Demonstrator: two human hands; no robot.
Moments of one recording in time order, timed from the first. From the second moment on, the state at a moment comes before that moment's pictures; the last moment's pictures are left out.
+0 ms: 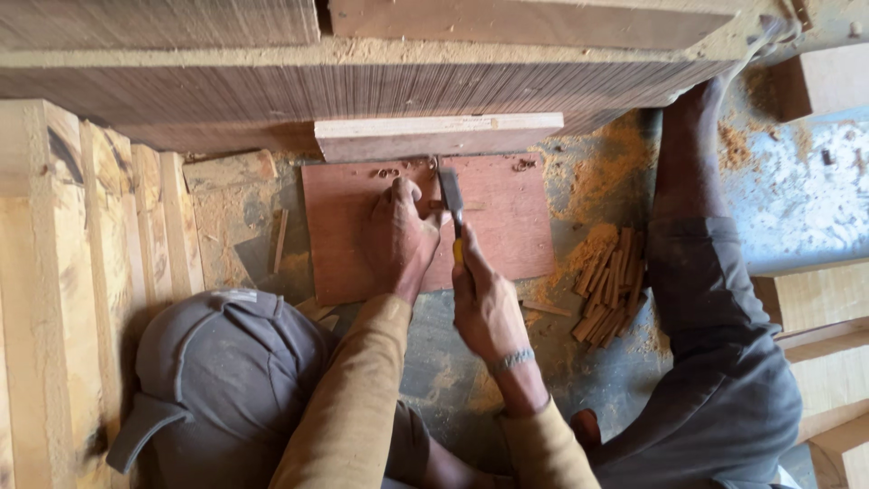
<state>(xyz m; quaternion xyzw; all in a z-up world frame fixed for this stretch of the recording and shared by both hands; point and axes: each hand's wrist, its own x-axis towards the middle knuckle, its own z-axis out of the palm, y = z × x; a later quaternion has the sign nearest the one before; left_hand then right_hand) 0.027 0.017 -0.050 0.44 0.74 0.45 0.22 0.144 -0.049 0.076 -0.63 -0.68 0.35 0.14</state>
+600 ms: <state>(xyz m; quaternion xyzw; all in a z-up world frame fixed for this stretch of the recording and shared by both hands) 0.020 0.000 -0.026 0.46 0.75 0.43 0.20 0.140 -0.034 0.069 -0.59 -0.71 0.31 0.22</state>
